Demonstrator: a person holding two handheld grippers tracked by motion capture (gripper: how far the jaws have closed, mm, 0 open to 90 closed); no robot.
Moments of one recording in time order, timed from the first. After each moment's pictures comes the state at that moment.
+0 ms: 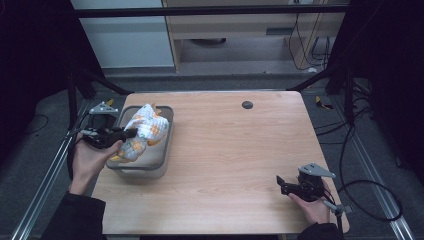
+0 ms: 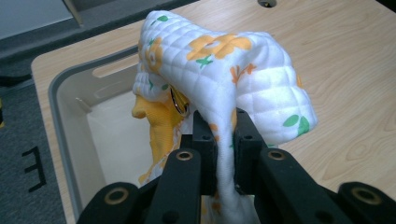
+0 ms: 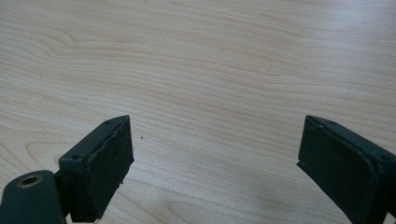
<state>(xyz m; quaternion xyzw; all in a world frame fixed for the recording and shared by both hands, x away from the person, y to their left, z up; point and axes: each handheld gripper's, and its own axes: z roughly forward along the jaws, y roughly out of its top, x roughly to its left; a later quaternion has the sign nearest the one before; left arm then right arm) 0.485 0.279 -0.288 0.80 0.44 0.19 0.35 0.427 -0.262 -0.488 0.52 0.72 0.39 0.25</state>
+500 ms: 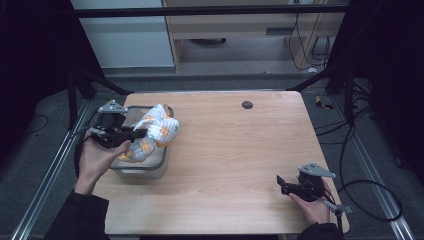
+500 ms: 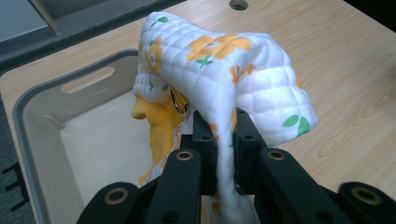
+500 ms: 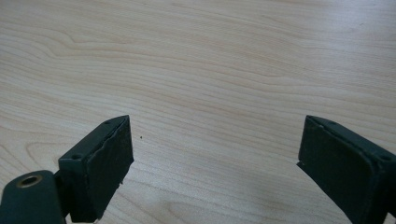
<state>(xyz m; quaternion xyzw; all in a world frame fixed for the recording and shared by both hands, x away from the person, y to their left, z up) 0.481 0.255 -0.278 0.82 0.41 0.17 0.36 0.426 -0.262 -0.488 0.52 0.72 0.39 0.25</state>
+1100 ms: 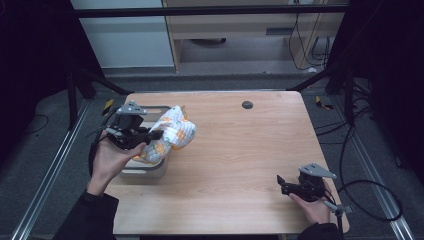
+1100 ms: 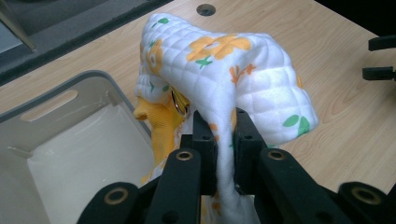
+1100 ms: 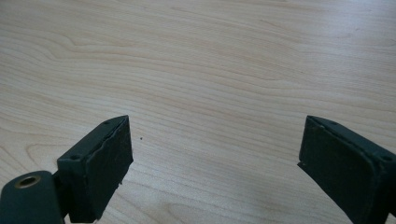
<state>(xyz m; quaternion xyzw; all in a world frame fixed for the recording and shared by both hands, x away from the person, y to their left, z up) 0.475 0.216 -0.273 0.84 0.37 0.16 0.36 0.425 -0.262 -0.487 0.52 0.71 0.39 0.26</state>
